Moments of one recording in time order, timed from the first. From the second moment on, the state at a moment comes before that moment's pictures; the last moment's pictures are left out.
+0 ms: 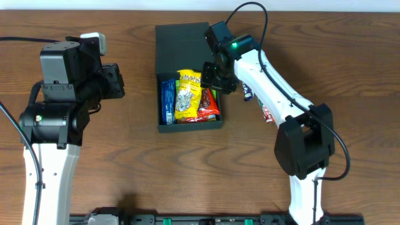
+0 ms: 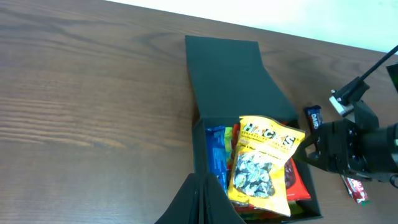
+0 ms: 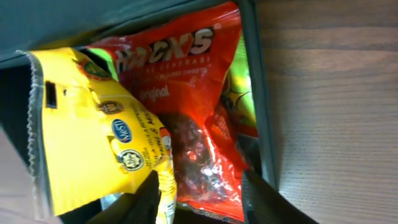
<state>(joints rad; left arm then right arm) -0.01 1.22 1.38 -0.89 0.19 -0.17 0.48 2.14 1.89 -1.10 -0.21 0.68</state>
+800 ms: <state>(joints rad) -0.01 1.22 1.38 -0.89 0.18 -0.17 0.53 2.09 1.92 -1.04 -0.21 0.56</state>
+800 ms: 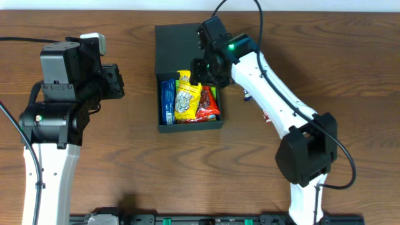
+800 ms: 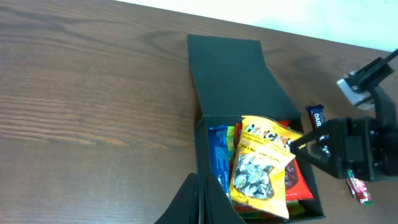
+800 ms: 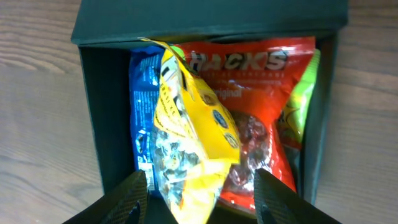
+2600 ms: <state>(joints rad) -0.01 1.22 1.38 -0.89 0.18 -0.17 0.29 2.31 2.15 -1.48 -1.02 -0.49</state>
